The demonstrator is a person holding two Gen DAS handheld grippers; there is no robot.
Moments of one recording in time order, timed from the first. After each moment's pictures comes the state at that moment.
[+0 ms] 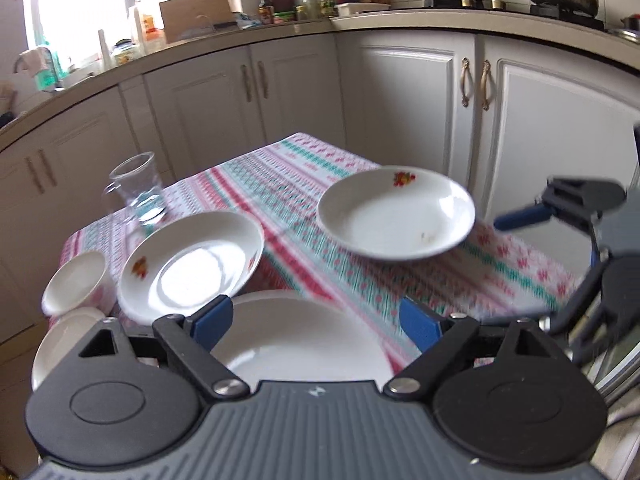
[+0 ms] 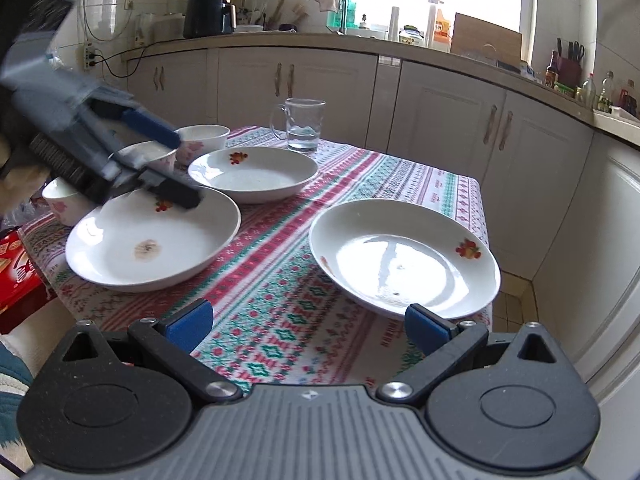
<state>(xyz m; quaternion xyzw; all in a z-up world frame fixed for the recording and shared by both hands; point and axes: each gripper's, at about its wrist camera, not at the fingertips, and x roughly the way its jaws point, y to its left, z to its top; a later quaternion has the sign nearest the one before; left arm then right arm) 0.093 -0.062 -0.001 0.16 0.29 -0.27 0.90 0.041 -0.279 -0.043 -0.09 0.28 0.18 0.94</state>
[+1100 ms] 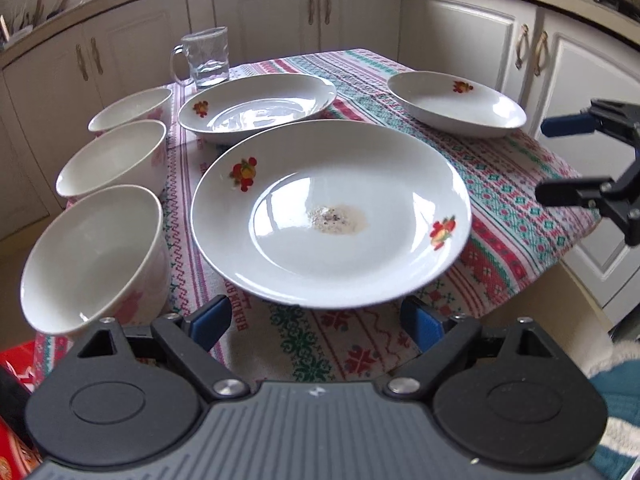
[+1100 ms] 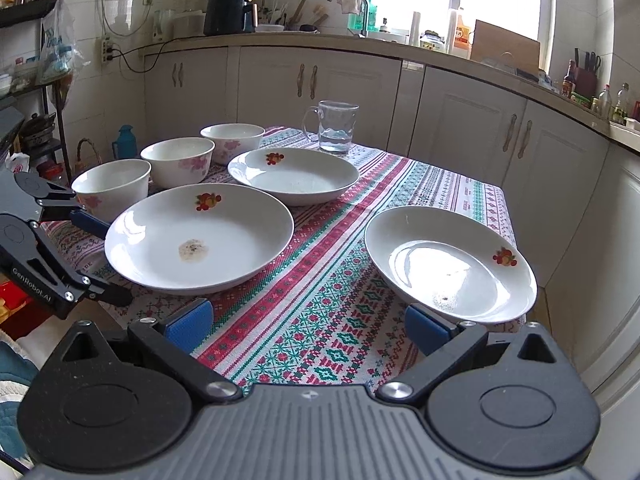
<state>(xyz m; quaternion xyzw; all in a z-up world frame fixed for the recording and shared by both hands) 0.065 0.015 -0.072 0.10 0.39 -0.20 0.89 0.029 -0.246 -0.043 -0.10 0.29 0.20 0.93</state>
